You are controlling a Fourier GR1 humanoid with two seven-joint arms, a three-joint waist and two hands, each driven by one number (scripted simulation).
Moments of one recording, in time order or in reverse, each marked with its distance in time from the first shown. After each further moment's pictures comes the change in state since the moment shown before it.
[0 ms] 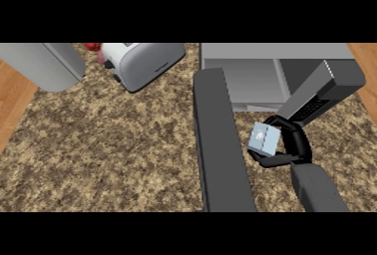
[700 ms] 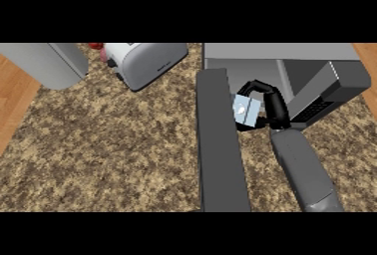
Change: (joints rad) left arm 0.010 0.018 0.047 0.027 0.046 -0.026 -0.010; right arm -0.232 0.056 0.027 -0.015 0.103 -0.232 0.247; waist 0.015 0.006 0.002
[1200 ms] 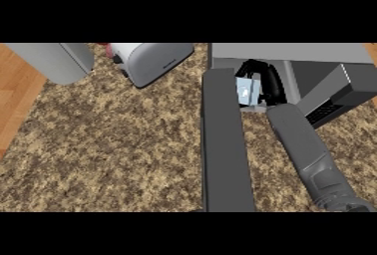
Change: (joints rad) left arm -0.046 0.009 0.000 0.030 -0.009 -0.022 0.008; right arm -0.275 -0.045 -0.046 0.335 0.103 -0.175 0.014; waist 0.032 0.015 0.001
